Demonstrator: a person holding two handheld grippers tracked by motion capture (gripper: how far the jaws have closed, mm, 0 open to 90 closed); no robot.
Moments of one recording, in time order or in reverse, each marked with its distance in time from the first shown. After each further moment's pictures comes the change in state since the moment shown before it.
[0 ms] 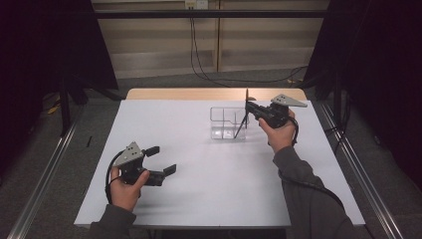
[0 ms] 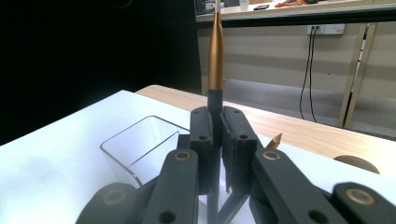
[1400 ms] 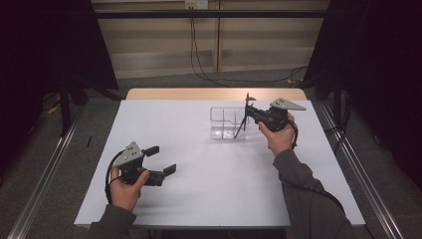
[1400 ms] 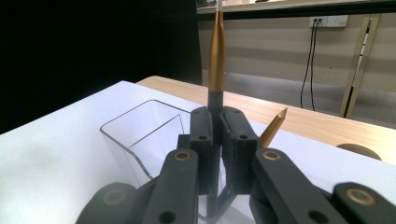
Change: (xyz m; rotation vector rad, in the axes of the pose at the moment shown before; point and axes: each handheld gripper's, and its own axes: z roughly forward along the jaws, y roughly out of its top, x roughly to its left) left arm 0.000 0.000 -0.001 0.005 0.006 0.007; right arm 0.001 -0.011 -0.001 0.025 0.003 -0.007
